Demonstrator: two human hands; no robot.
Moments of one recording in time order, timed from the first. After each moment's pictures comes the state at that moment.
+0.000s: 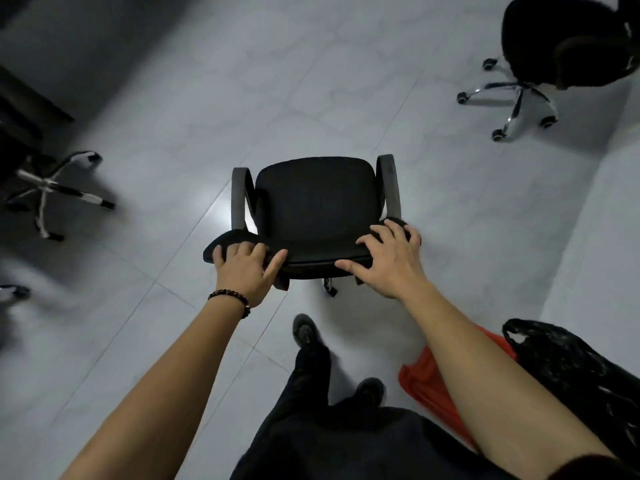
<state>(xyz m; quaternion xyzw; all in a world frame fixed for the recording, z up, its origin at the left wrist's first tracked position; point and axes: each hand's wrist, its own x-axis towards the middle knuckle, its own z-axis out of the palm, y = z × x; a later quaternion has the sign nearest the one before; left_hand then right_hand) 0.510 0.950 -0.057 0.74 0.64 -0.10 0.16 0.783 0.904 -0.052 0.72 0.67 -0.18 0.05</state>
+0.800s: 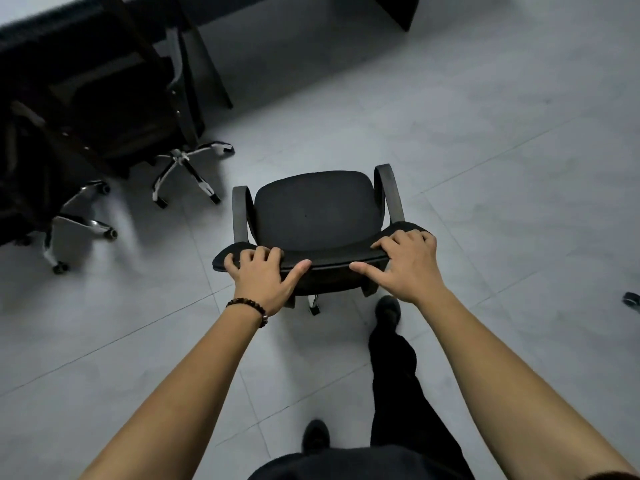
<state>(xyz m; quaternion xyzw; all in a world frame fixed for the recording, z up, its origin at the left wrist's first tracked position) 0.313 1.259 -0.063 0.52 0.84 -0.04 0.15 0.560 1.370 -0.070 0.52 0.85 -0.11 0.00</state>
